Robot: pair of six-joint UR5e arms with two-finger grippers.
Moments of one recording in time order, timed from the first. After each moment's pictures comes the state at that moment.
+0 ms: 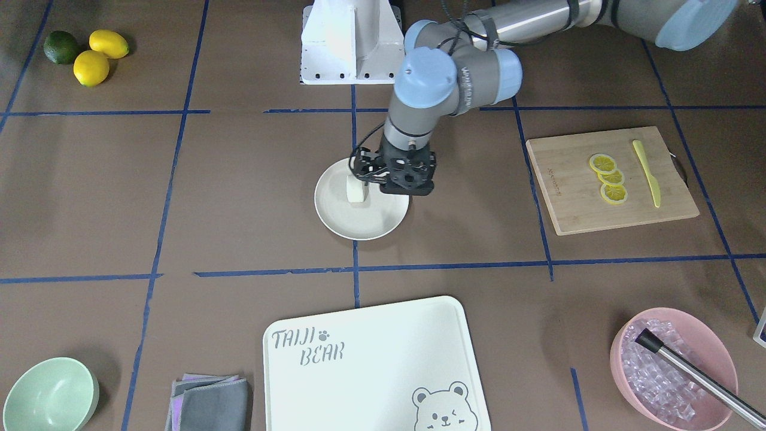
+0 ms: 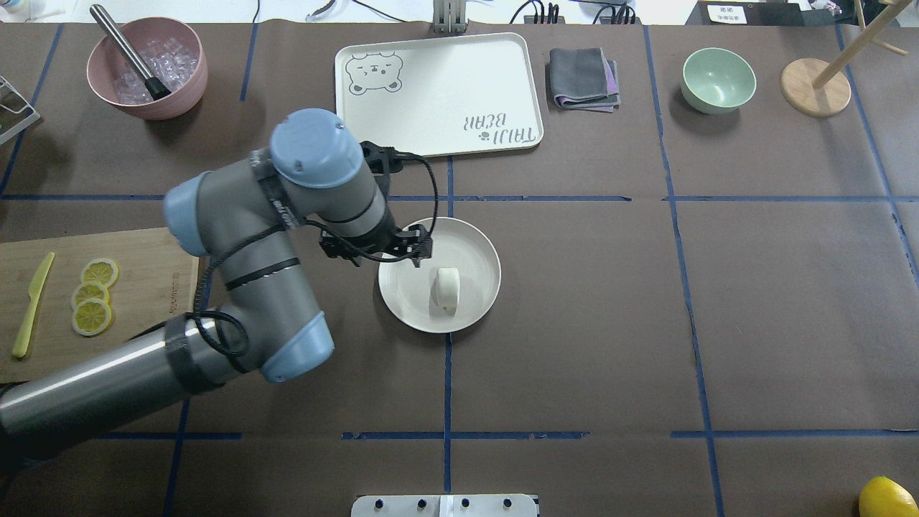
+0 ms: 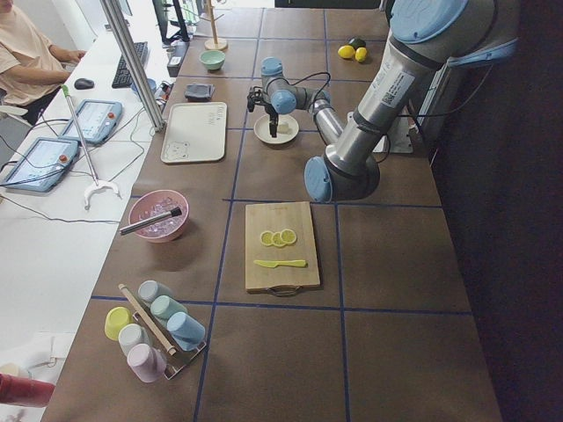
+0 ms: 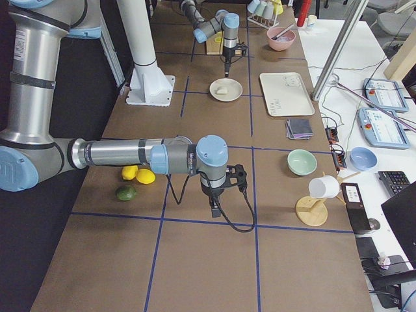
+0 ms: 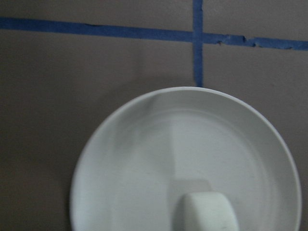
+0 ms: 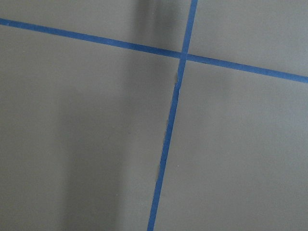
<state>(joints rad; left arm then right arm) -0.63 -2.22 -1.64 -1.65 -2.05 -1.04 1.56 -1.78 1.86 -1.59 2.32 -0.12</state>
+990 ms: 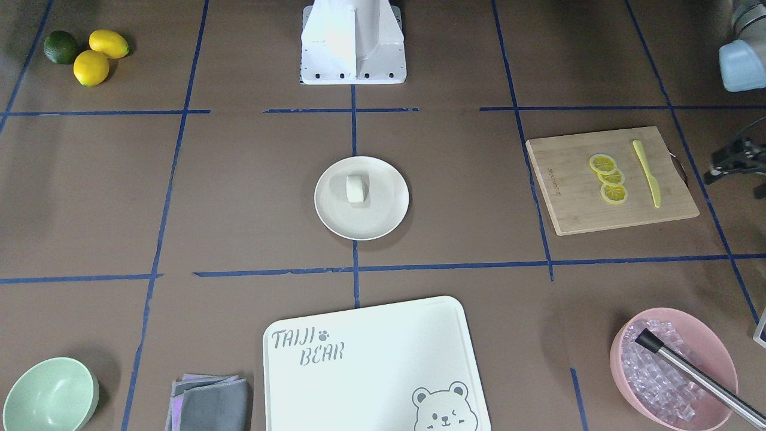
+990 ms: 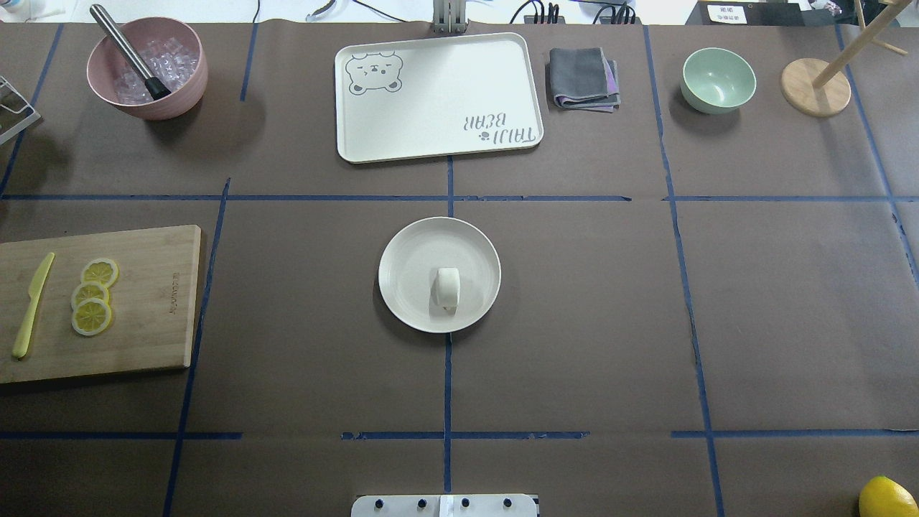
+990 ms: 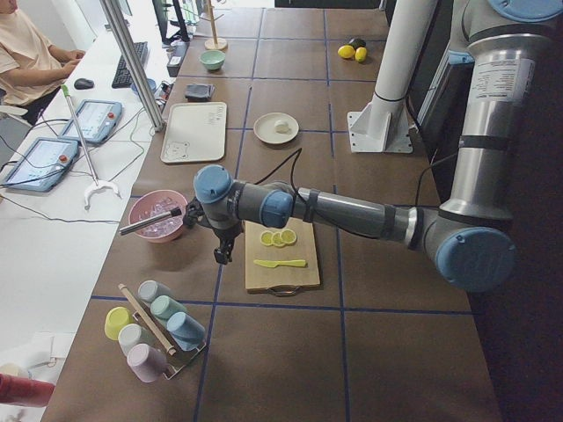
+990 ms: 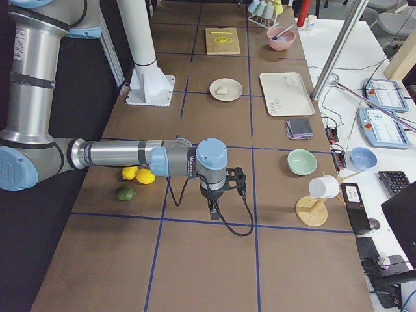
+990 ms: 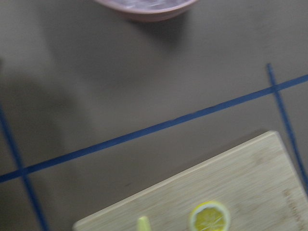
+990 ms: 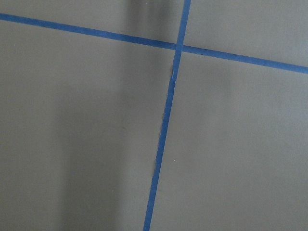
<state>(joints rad) -1.46 -1.59 -1.65 -1.61 -2.45 0.03 1.56 -1.78 1.84 -1.59 2.33 -0.13</state>
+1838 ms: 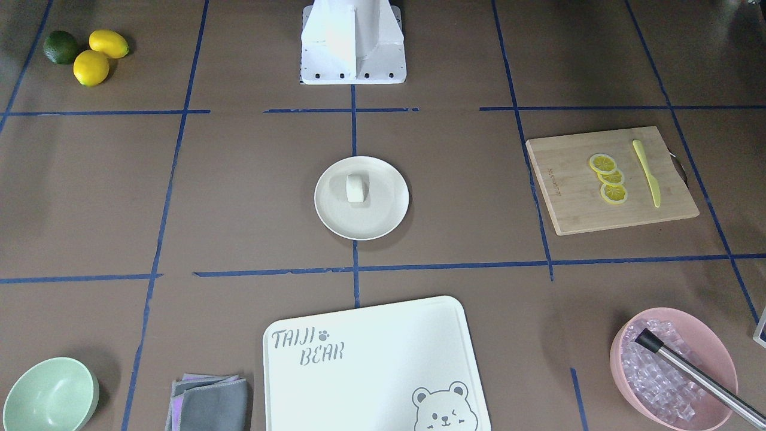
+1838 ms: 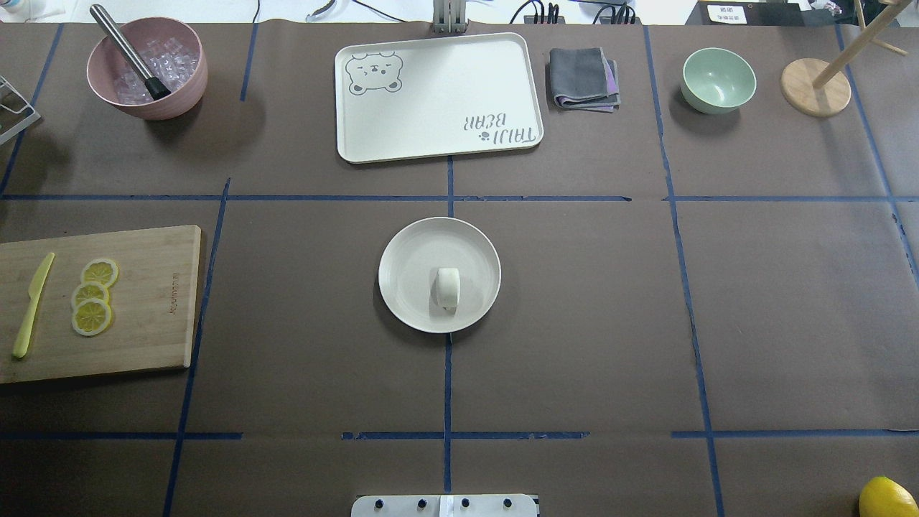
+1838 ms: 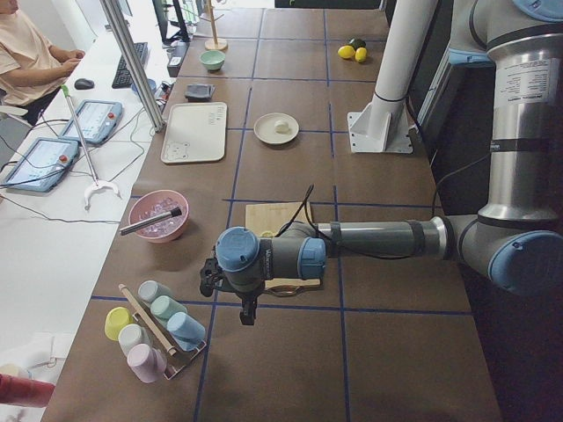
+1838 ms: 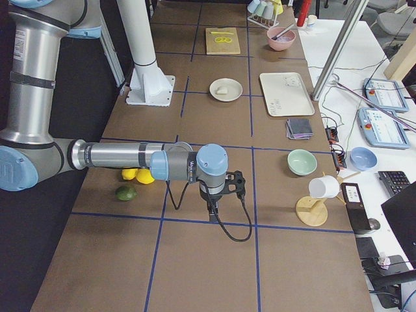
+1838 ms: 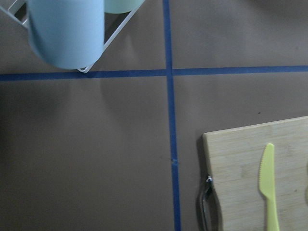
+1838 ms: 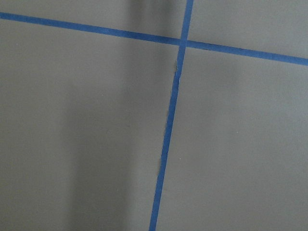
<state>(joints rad) -1.58 -1.51 -1.58 -1.61 -2.37 0.05 1.56 -1.78 1.82 -1.58 2.36 -0.12</state>
